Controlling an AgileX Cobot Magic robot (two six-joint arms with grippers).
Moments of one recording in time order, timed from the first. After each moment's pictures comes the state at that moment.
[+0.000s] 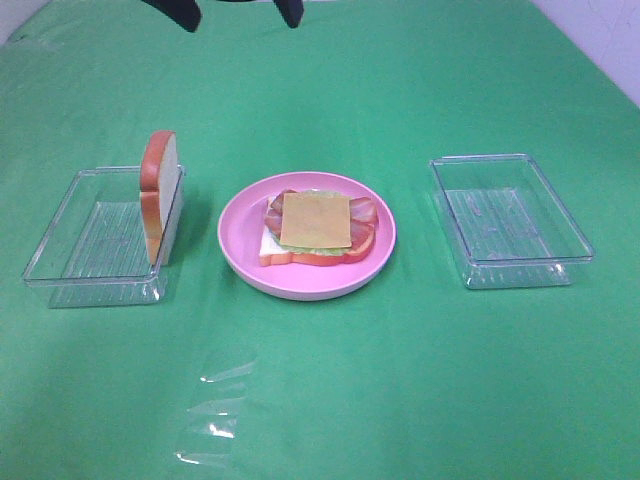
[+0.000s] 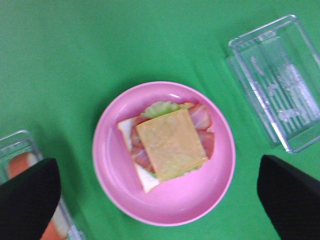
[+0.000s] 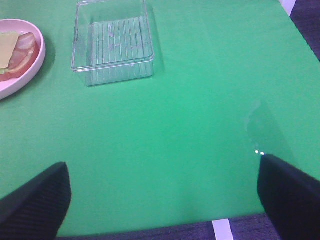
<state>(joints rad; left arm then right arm) -0.46 2.07 -2.19 -0.14 1.21 -0.12 -0.05 0.00 -0.45 -0.03 1.11 0.06</state>
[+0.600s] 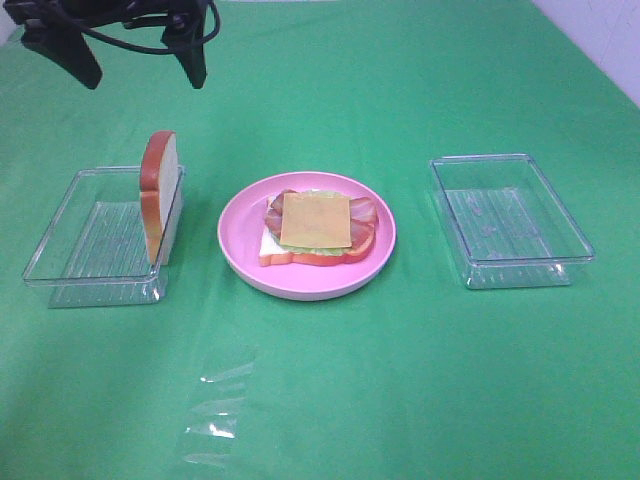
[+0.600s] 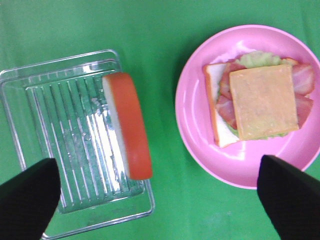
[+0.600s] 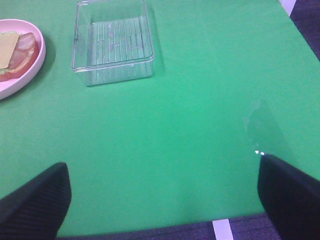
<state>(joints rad) -0.33 1.99 -1.92 -0.07 1.22 -0.19 -0.05 0.00 -0.45 -0.03 1.11 0.06</state>
